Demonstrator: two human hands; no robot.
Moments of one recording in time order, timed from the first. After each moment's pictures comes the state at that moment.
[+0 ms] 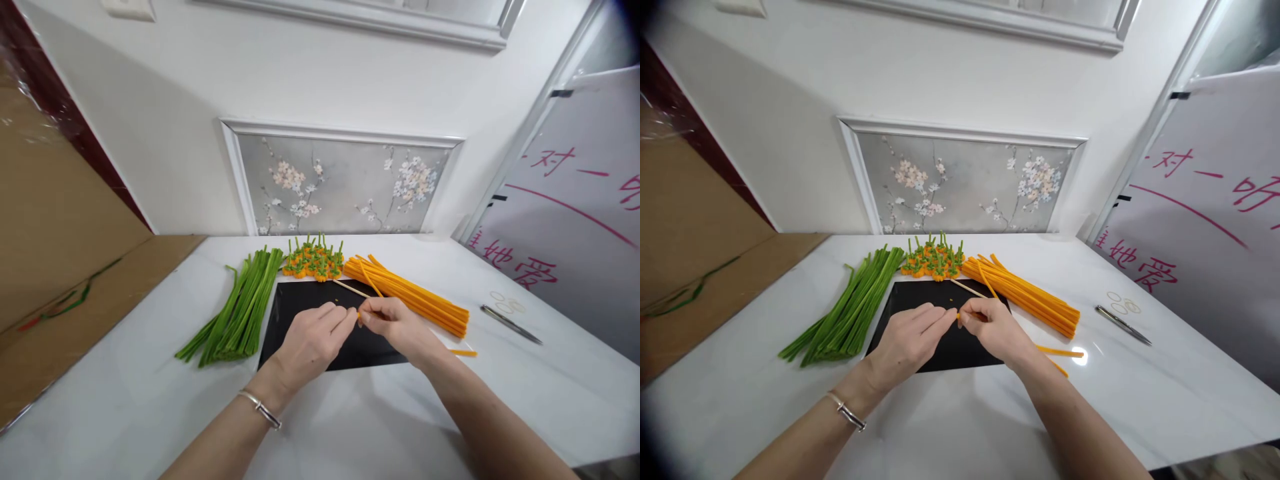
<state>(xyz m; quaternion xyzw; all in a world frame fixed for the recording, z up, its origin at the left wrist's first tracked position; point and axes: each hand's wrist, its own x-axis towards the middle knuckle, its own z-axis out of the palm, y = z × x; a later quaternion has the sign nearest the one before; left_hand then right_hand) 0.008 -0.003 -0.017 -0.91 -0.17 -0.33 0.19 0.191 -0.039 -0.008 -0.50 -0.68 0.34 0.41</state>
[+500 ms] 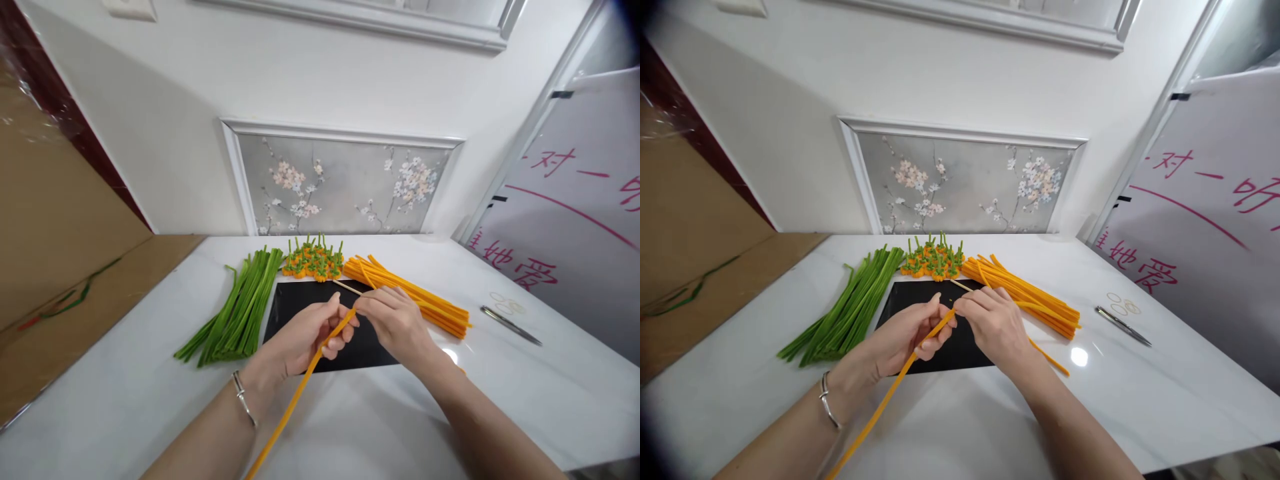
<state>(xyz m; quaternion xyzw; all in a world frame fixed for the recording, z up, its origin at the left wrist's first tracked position) 0.010 -0.003 0.007 -0.51 -0.30 -0.23 -0.78 0.196 -0.034 -0.017 -0.41 -0.80 -0.15 0.42</state>
